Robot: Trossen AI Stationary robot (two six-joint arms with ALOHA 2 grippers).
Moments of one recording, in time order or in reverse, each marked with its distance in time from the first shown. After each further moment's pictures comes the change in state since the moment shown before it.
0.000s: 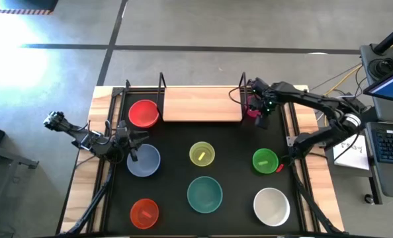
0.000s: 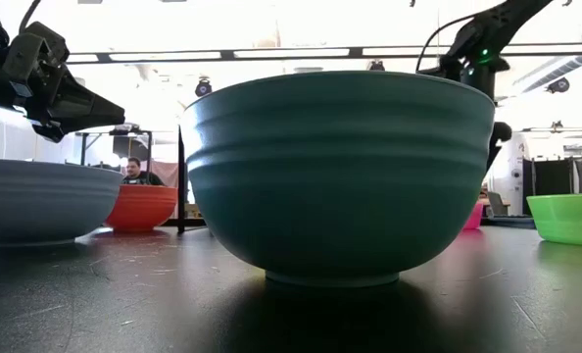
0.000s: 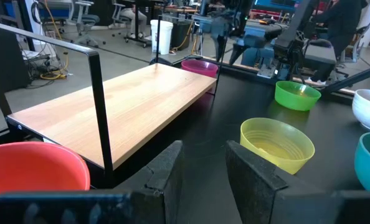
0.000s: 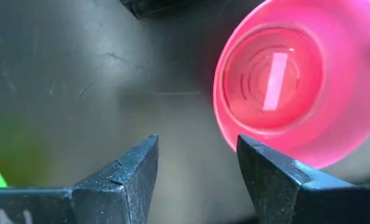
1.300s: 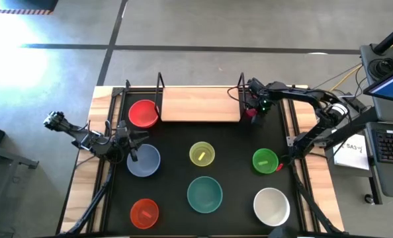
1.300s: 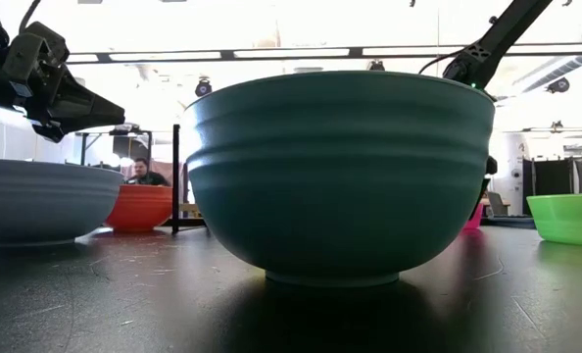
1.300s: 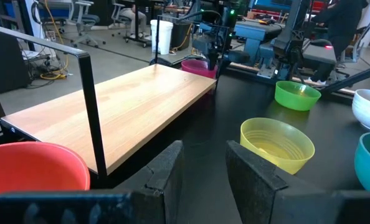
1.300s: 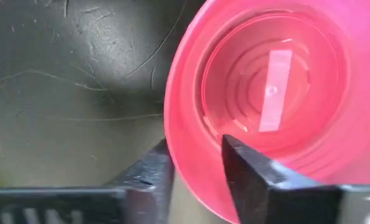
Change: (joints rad) left arm 0.000 0.000 0.000 0.000 0.000 0.000; right arm -0.087 0.173 -0.027 0.143 0.000 -0.002
